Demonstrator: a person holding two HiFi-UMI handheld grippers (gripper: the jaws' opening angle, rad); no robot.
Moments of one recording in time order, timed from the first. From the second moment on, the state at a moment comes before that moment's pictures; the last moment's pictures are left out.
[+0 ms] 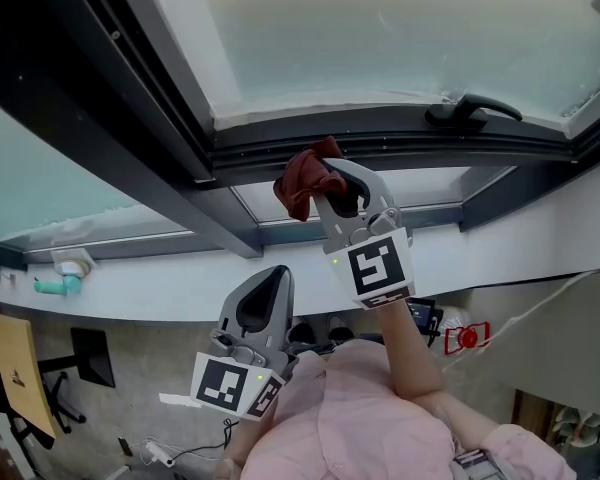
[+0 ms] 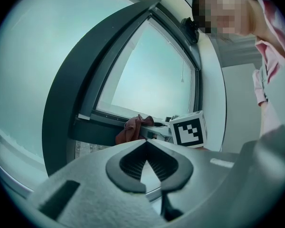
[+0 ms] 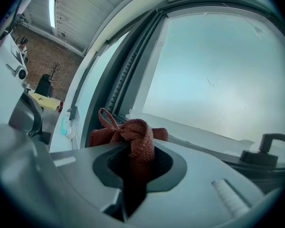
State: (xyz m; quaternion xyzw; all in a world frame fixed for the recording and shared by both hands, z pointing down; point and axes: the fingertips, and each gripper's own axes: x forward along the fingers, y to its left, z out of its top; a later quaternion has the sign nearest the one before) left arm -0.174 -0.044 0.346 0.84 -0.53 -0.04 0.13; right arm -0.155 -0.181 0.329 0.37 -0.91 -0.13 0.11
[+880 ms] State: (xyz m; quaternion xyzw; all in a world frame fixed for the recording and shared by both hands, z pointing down) left arm -0.160 -0.039 0.344 0.84 -0.52 -0.04 0.13; right arm -0.137 -0.184 0.334 0.38 -0.91 -0.12 0.12
